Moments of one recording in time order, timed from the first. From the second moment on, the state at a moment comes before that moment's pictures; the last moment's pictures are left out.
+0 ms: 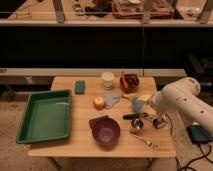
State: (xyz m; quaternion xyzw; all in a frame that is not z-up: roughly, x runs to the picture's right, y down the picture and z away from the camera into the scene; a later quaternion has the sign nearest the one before) arm 0.232 0.097 0.731 -0.13 -0.14 -0.37 0.91
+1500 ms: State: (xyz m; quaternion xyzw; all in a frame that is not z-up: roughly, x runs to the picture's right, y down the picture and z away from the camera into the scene) arm 0.189 0.181 0.813 -0.28 -0.19 -0.42 0.84
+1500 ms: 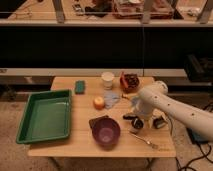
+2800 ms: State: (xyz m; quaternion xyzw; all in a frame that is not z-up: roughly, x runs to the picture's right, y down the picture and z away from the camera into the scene) arm 0.187 0.203 0.801 -0.31 -0.22 -0.43 0.82
